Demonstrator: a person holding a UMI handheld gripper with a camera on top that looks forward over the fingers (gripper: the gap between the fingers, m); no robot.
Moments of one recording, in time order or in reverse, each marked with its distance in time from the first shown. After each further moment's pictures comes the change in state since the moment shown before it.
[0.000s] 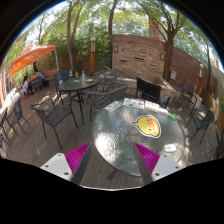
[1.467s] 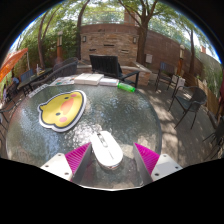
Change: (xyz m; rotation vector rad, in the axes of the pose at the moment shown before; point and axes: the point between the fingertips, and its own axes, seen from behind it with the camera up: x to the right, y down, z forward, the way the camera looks) arm 0.445 0.142 0.277 -0.078 0.200 0.135
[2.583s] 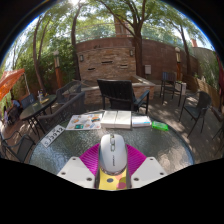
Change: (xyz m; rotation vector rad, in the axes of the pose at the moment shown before) arm -0.169 -0.206 0.039 0.177 -0.039 0.146
